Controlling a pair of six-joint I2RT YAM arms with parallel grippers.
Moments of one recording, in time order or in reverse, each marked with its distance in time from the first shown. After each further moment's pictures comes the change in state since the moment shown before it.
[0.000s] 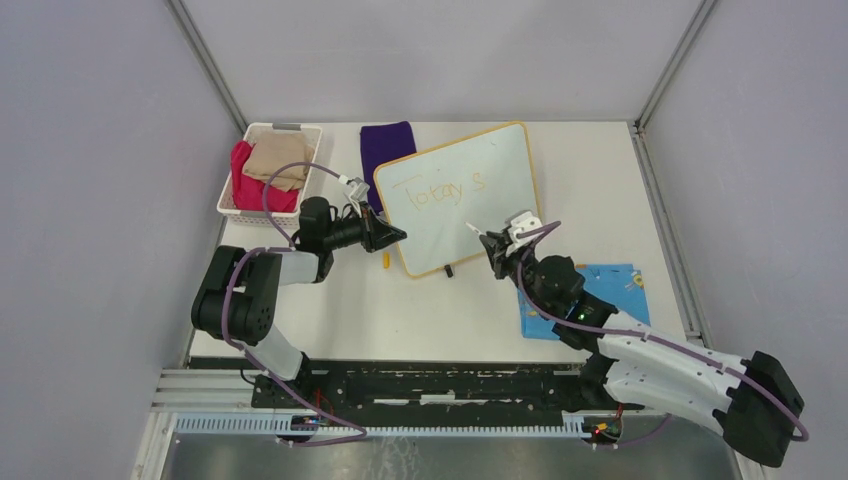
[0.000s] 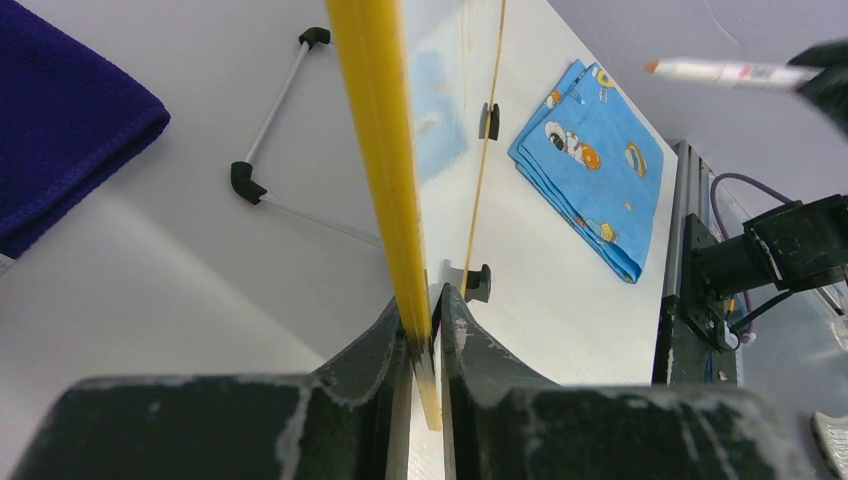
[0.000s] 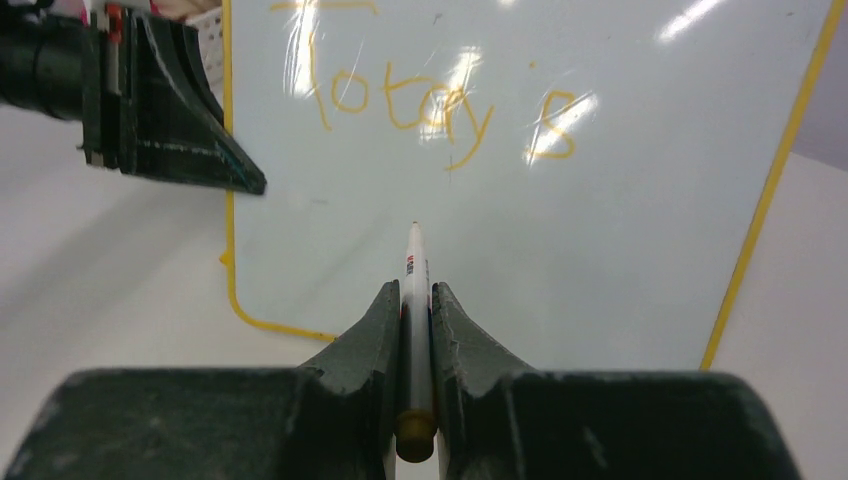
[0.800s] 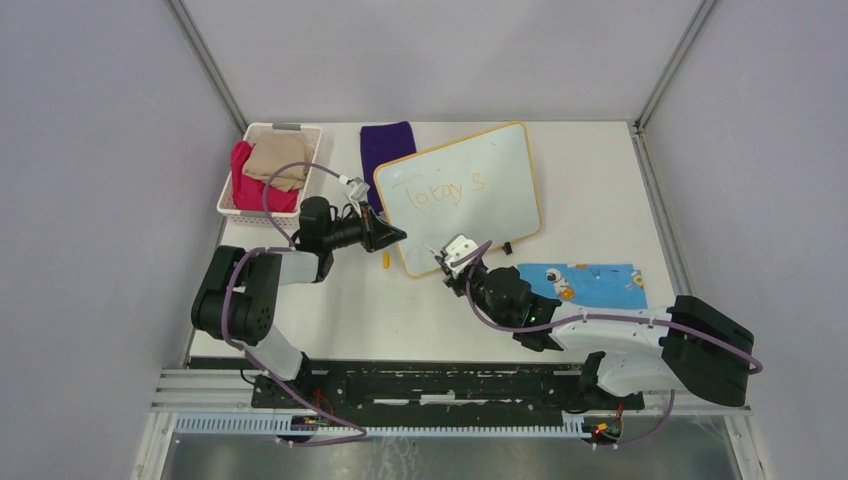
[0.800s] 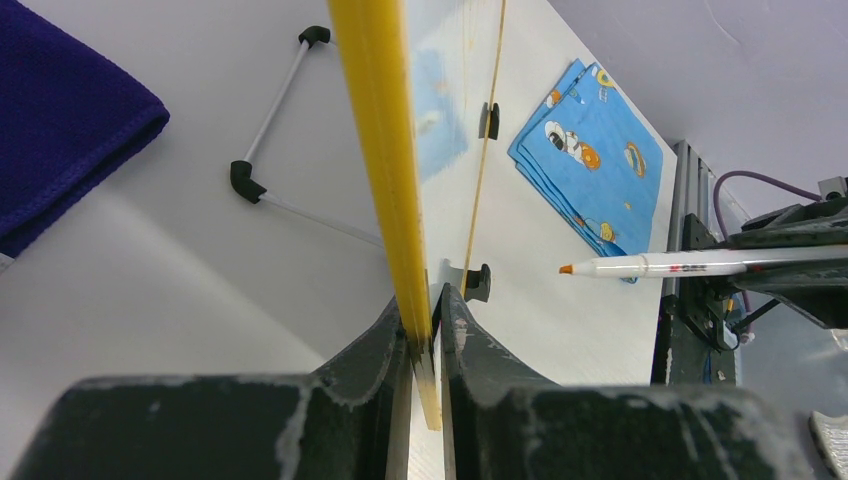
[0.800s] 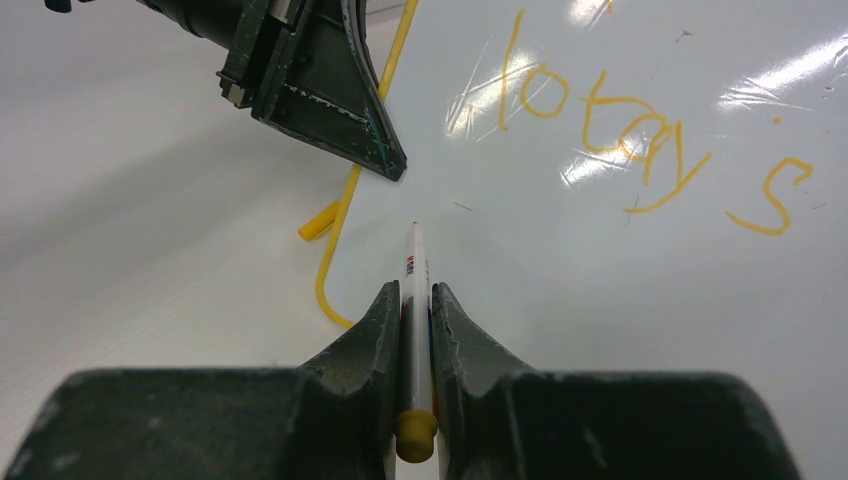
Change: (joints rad) left arm 0.000 0.000 0.002 -0.006 0.001 0.000; right arm 0.233 0.382 0.032 0.254 0.047 -0.165
